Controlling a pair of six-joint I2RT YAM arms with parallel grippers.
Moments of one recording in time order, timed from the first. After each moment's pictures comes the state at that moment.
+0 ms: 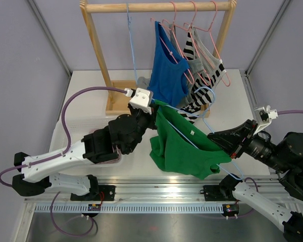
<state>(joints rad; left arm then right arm) -1.29 1.16 1.32 -0.20 -0.79 -0.16 0.70 0.56 1.33 -0.76 -0.23 0.48</state>
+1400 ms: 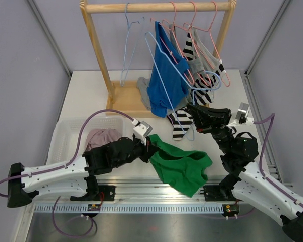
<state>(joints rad) -1.22 0.90 0.72 -0.16 -0.24 -0.46 0.70 0.67 0.54 0.84 -0.09 0.43</state>
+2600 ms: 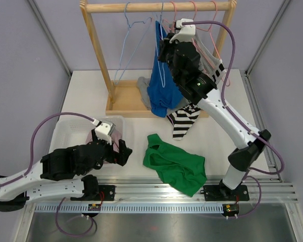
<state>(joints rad) -1.29 0.62 0.94 -0.91 -0.58 -0.61 0.74 1.67 1.91 -0.09 0.50 0.24</state>
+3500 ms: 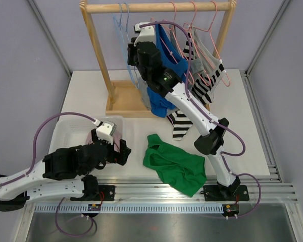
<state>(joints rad) -1.29 0.64 0.94 -0.95 -0.62 -0.61 0.84 2.21 2.60 -0.35 0.47 0.22</state>
